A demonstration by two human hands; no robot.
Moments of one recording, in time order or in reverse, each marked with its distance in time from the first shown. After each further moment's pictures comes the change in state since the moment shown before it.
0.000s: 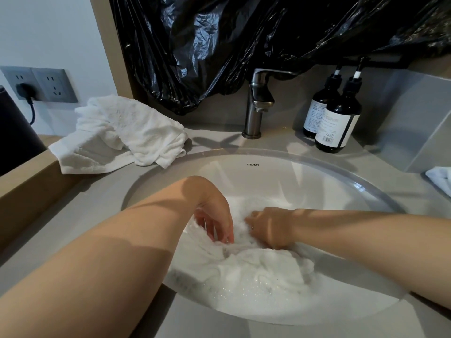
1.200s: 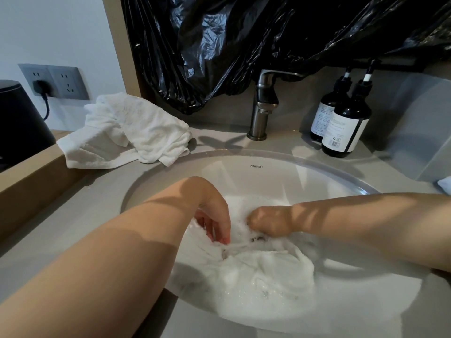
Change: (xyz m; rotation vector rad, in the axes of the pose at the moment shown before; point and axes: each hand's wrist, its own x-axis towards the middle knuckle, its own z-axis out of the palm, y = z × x) left_hand 0.000 -0.003 0.001 -0.066 0.070 -0.075; right_hand 0.025 0.033 0.020 0.175 0.147 -0.161
